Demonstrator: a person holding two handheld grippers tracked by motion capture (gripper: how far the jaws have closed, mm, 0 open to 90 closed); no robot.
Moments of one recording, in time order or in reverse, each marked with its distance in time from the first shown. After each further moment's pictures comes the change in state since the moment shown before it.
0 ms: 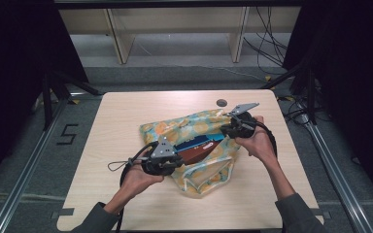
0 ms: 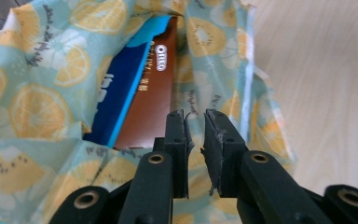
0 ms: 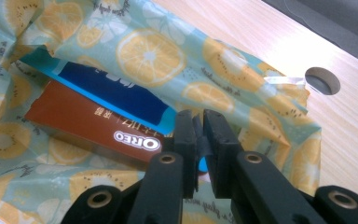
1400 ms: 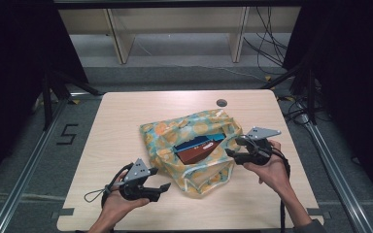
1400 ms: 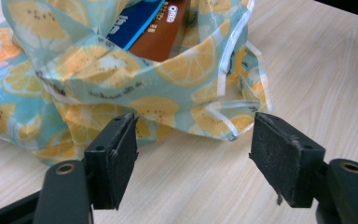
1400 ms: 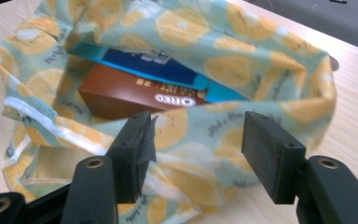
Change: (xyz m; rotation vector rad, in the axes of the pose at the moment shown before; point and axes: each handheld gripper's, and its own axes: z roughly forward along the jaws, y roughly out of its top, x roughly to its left) left arm -0.023 -0.064 -0.037 -0.071 0.061 -0.210; right arm 0.032 -0.063 -0.040 -0.138 -0.022 0.061
